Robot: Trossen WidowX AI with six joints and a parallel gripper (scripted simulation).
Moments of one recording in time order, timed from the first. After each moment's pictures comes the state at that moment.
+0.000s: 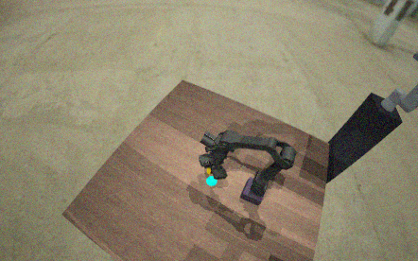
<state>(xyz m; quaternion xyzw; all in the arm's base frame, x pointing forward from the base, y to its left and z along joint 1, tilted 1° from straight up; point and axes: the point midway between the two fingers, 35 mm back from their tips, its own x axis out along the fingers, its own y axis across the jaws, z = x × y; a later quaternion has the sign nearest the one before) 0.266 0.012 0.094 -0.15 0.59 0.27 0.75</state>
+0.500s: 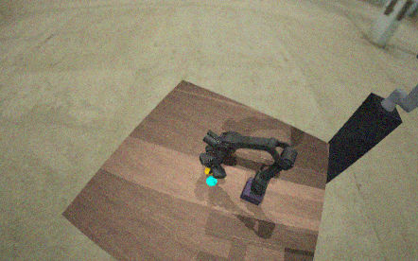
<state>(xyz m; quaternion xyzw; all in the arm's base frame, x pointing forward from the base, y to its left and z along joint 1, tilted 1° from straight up) 0.272 0.011 0.086 -0.12 0.56 0.27 0.78</state>
